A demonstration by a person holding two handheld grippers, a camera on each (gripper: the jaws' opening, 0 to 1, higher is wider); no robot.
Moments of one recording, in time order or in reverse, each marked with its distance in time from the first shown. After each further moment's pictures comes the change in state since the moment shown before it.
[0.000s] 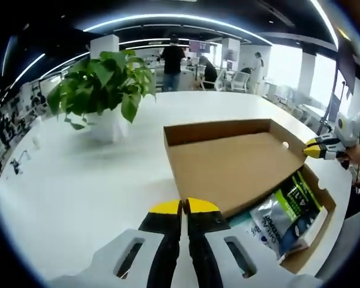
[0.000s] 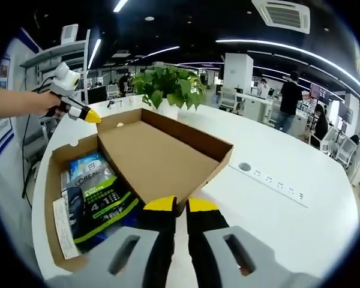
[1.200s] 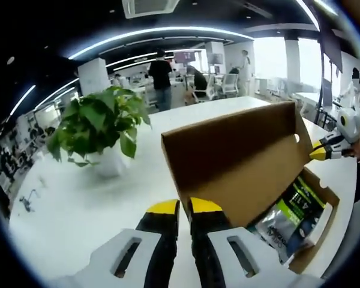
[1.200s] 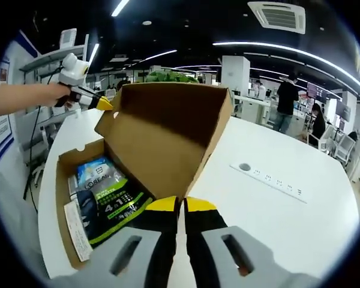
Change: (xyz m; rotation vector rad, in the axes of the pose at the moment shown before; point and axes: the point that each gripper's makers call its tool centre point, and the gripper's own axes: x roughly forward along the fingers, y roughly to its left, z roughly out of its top) left arm -0.015 -0.003 0.047 0.162 -0.070 0.012; right arm -0.020 0.014 0.005 0.020 -0.030 -0.014
